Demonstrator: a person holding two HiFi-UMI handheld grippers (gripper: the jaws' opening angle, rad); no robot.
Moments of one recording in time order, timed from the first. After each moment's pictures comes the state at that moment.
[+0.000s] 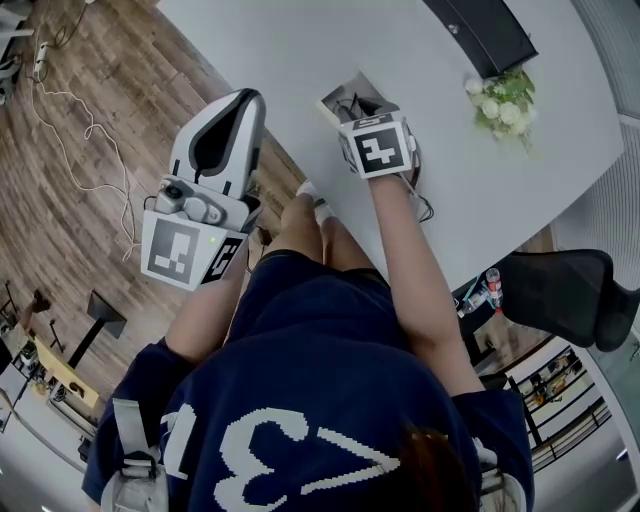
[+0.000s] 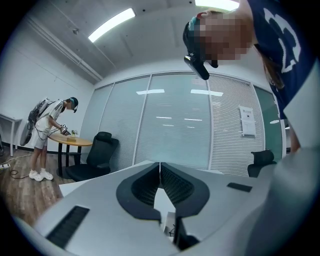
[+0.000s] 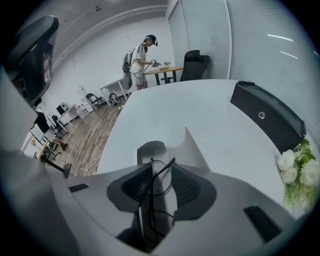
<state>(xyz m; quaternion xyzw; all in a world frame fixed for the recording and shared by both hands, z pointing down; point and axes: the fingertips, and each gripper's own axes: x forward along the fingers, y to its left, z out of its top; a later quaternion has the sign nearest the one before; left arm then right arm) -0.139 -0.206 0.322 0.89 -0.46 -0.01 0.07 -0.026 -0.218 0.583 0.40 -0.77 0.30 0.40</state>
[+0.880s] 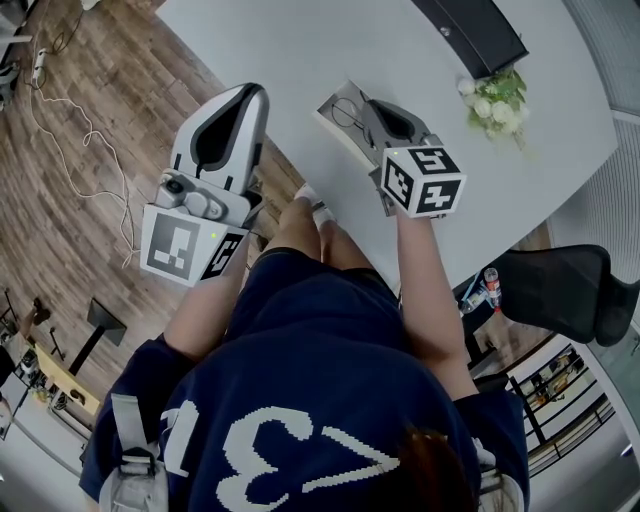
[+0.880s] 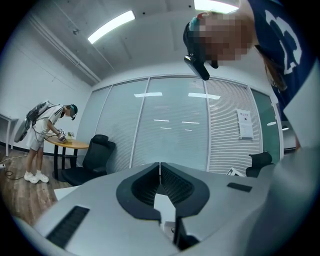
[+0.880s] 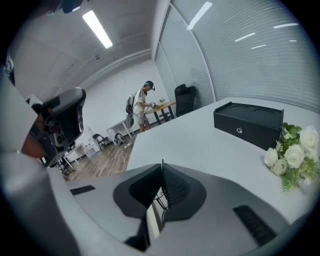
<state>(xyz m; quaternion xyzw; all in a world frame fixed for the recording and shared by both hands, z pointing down) -0.137 -0.211 0.306 0.89 -0.44 -0.02 0.06 -0.001 -0.220 0.496 0.44 -0.83 0.30 0.18</state>
